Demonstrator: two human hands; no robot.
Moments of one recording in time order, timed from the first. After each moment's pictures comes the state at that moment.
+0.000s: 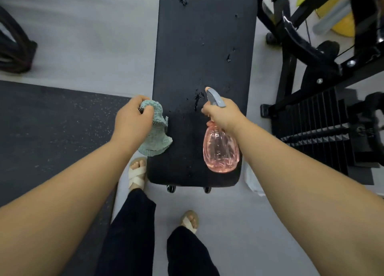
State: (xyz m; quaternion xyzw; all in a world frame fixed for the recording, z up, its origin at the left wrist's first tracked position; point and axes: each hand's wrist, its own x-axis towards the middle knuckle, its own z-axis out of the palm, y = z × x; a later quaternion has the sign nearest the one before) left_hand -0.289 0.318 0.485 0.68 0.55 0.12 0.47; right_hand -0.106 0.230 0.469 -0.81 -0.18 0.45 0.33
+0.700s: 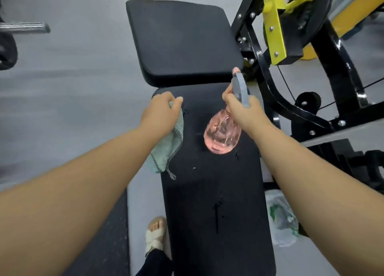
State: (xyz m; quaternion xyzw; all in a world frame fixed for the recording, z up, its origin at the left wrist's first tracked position) left_hand -0.056 0.612 0.500 0.82 0.40 0.01 0.42; right_hand 0.070 0.466 0.524 -0.87 -0.12 0.27 0.39
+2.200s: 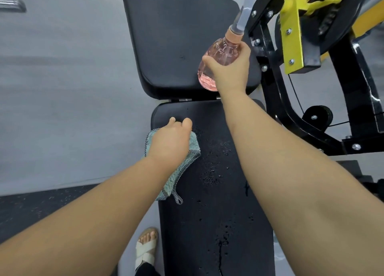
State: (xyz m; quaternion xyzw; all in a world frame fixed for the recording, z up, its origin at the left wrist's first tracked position) left_hand -0.018 0.632 0.453 0.94 0.26 -0.14 0.18; right_hand 0.155 0.620 0.465 -0.85 -0.11 0.09 0.50
